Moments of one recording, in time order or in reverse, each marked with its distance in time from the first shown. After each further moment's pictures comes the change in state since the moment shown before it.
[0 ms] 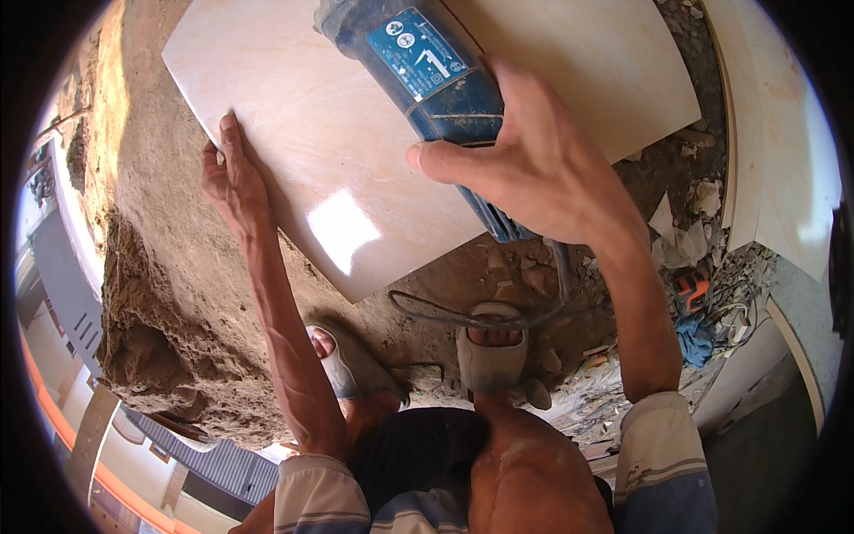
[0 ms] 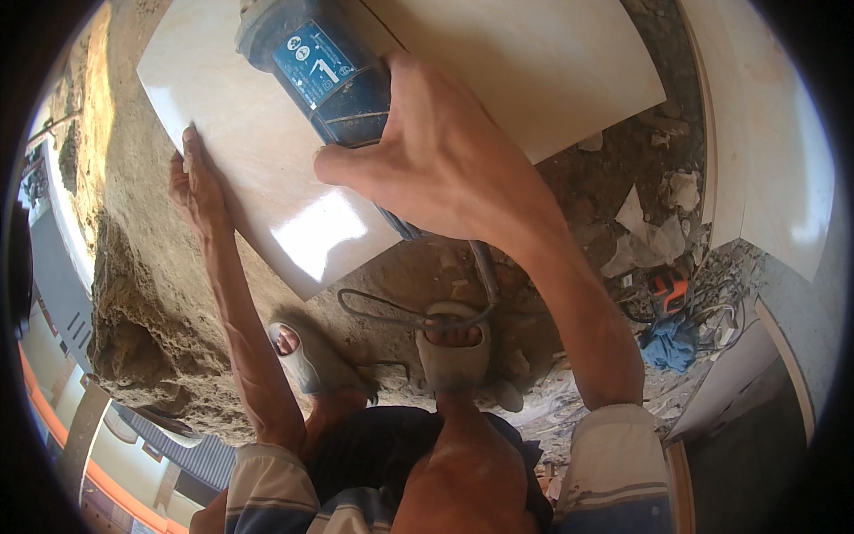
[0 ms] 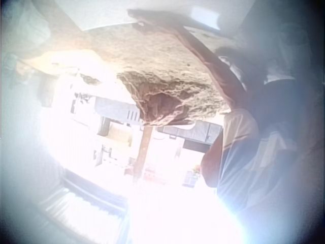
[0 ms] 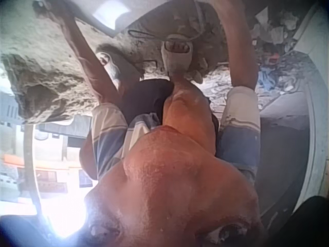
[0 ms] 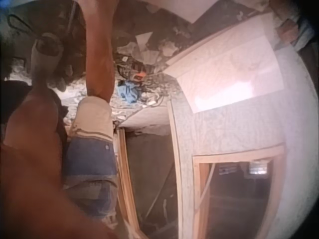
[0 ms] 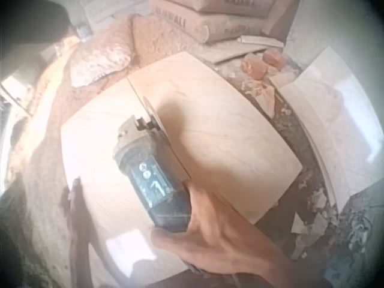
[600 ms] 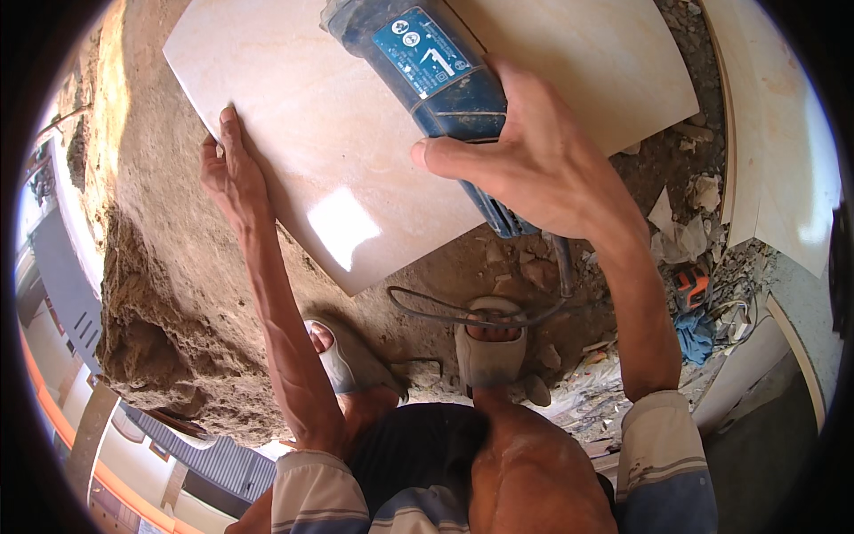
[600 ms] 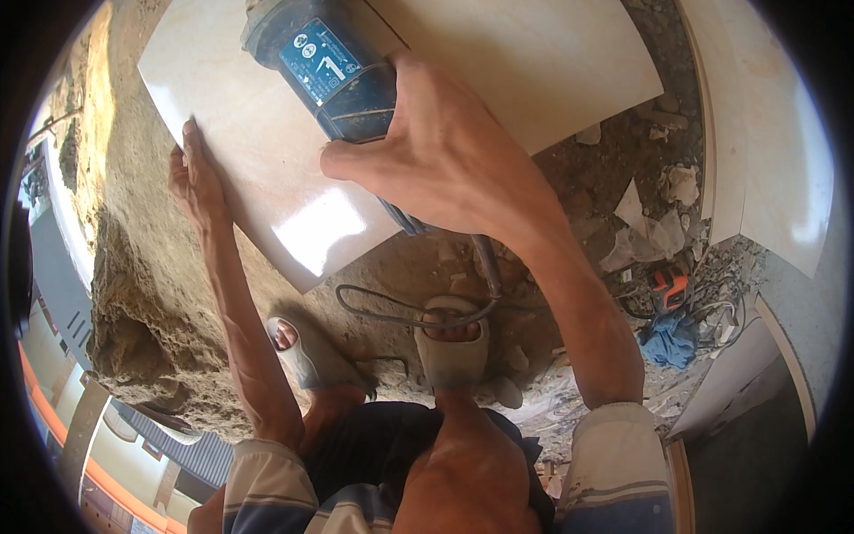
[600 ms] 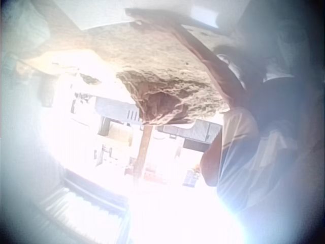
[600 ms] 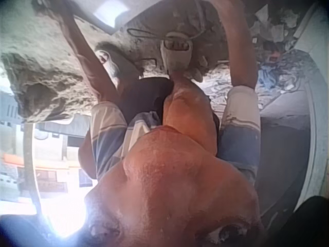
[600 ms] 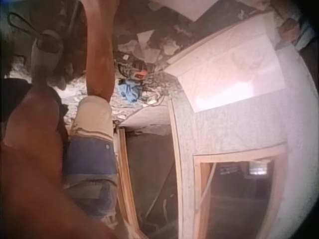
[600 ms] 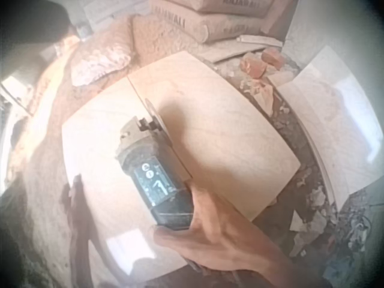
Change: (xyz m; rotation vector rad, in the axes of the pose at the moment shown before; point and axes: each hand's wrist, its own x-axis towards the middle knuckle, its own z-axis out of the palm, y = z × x) left_hand 0.000 0.000 0.003 0.012 0.015 0.052; right_hand -0.007 0.004 0.002 0.082 0.016 -0.012
